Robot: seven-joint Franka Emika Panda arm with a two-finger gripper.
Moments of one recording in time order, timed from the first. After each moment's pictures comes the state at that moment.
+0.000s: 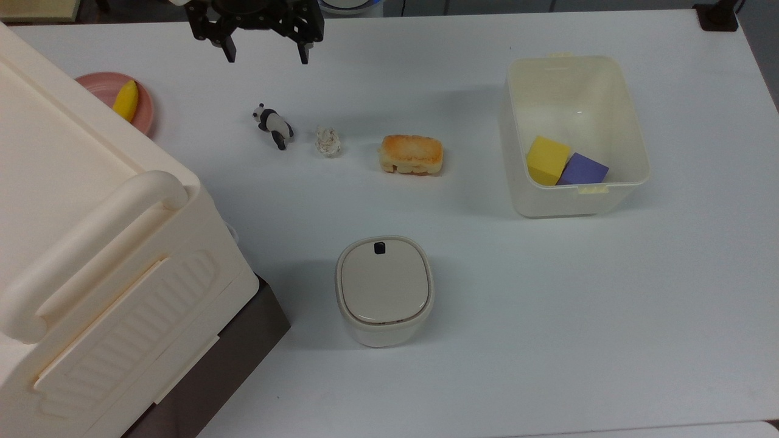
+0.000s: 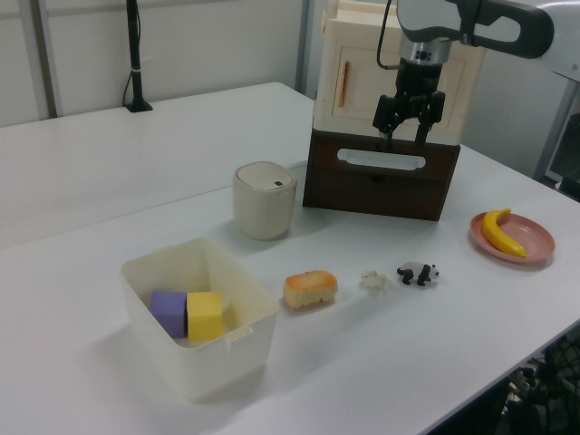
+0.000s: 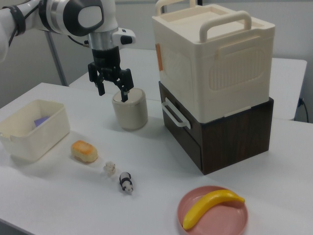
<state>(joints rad) -0.10 0.12 0.00 -1.52 0.02 1.60 -0.08</state>
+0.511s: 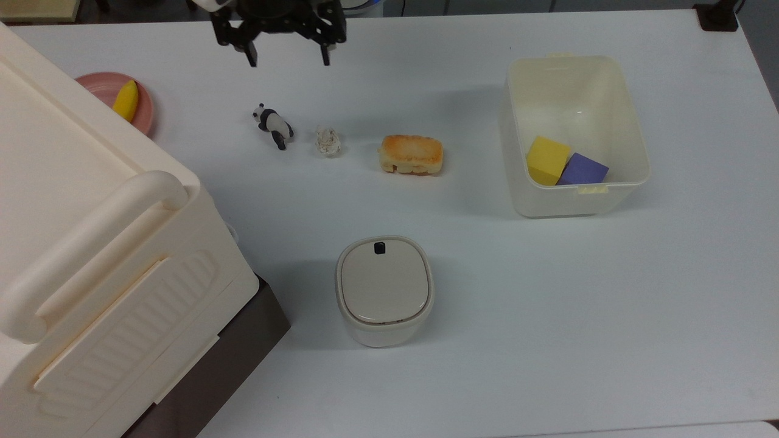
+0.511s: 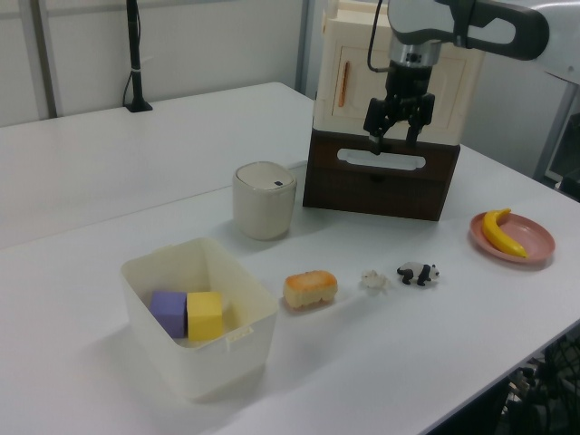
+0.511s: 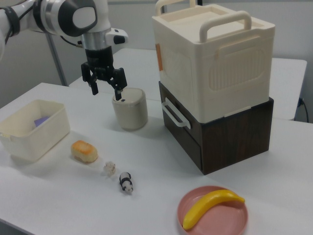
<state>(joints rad) -0.08 0.12 0.03 -1.54 0.02 1.63 -0.08</state>
